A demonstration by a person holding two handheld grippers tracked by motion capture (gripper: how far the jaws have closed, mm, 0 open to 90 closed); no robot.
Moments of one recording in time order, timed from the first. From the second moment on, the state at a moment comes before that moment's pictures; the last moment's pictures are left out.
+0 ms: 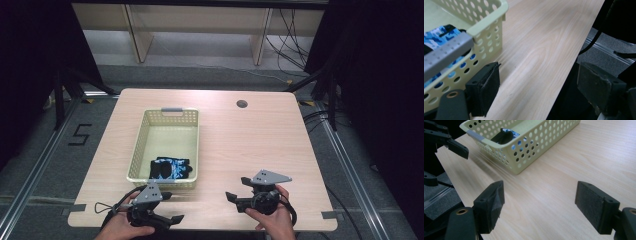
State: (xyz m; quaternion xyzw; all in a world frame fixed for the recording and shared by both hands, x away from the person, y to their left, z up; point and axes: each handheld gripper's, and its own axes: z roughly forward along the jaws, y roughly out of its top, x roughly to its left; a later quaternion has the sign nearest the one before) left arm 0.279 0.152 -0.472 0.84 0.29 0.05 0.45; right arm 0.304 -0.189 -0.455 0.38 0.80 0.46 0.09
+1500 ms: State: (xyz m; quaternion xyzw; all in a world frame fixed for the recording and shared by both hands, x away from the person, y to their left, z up) left arm 0.257 0.152 -0.507 0.88 0.26 0.07 0.39; right arm 0.268 -0.203 -0.490 0.39 0.82 0.41 0.08
